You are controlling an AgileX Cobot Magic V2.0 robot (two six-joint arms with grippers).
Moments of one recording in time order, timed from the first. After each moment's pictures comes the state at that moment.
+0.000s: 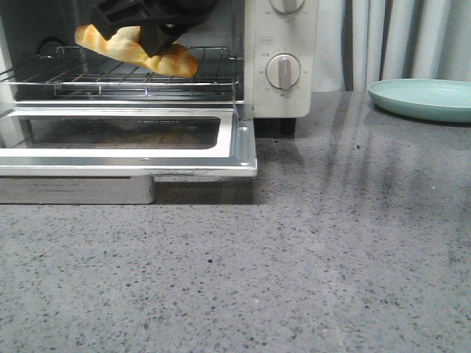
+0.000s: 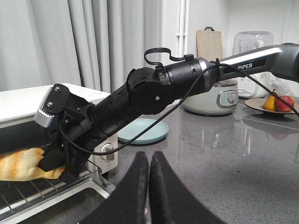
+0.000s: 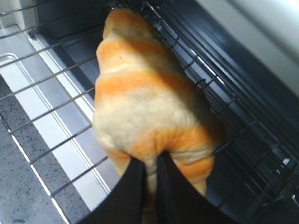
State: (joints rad) left arm -0.38 0.15 -0.57 -0.90 0.62 0.85; right arm 0.74 1.84 -1.58 -0.32 0.41 -0.03
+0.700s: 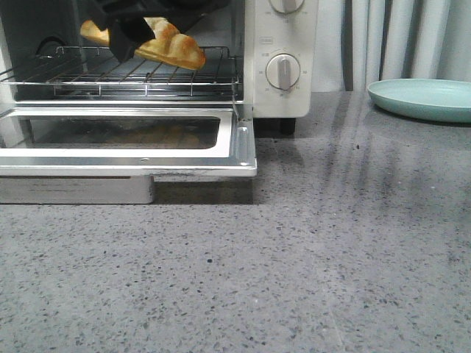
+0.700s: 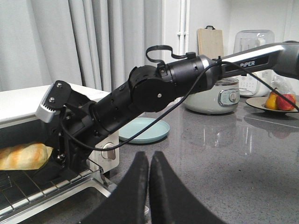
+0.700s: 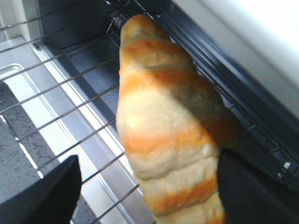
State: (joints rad) left arm -0.38 0.15 -0.57 -0.89 0.62 0.85; right arm 0.75 1.82 -1.58 -0.28 0.40 -0.03
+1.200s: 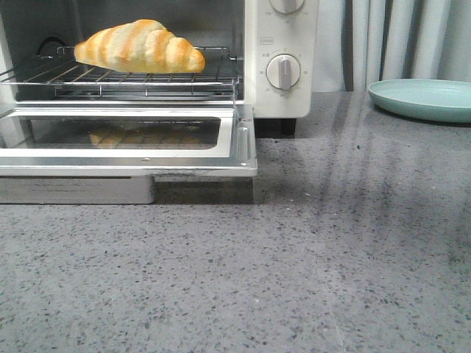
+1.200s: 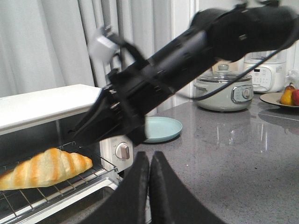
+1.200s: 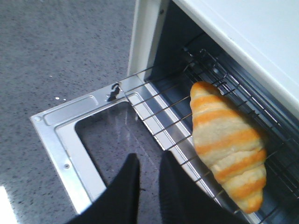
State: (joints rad) left arm -0.38 0.15 -0.57 -0.84 0.60 0.85; right arm 0.93 1.52 -1.49 -0.21 0.55 -0.03
